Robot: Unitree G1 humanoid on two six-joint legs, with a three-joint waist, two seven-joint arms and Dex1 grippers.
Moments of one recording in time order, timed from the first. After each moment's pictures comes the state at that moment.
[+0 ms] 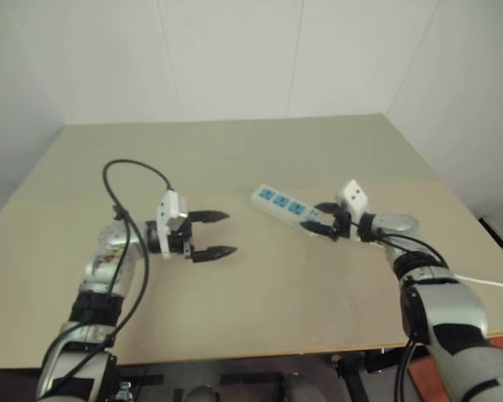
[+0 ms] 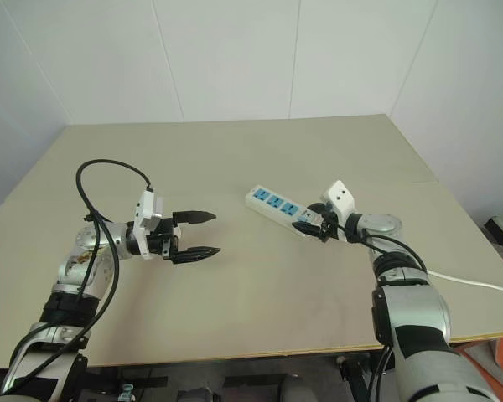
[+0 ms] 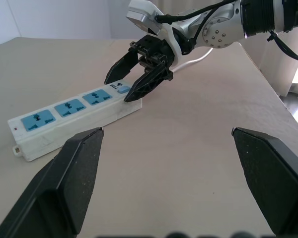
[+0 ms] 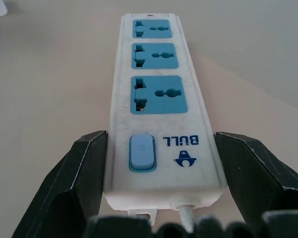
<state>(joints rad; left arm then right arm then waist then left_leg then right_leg) -0.58 0.52 0.00 0.28 -0.39 0.14 -1.32 -0.98 -0.47 -0.06 1.24 0.01 -0.29 1.10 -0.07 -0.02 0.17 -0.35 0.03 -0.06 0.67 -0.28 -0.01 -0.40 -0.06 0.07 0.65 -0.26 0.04</state>
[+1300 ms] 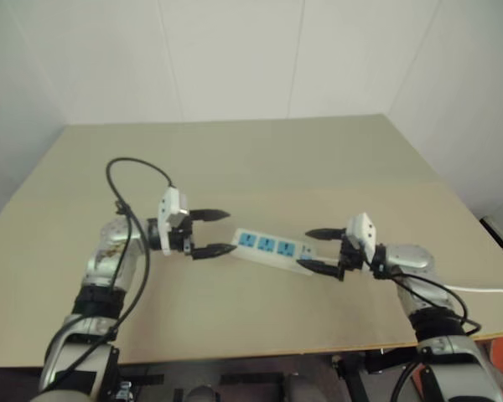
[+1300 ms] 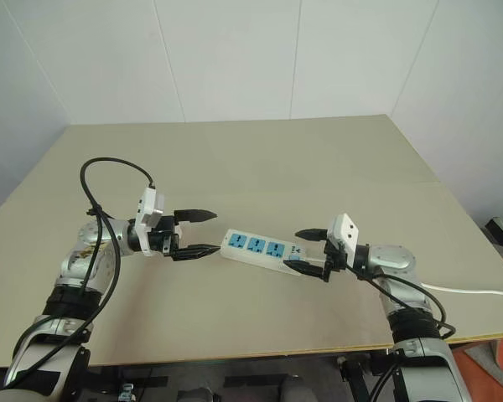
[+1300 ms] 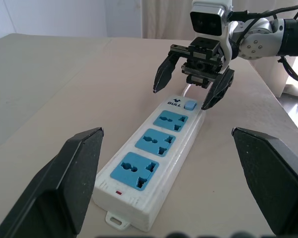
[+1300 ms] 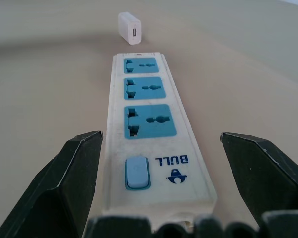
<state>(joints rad) -0.63 0.52 -0.01 0.35 -0.38 0.13 -1.36 -0.52 -0.50 -0.02 0.49 0.26 -0.10 1.26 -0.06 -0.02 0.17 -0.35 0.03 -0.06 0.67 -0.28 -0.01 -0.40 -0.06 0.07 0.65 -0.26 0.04</state>
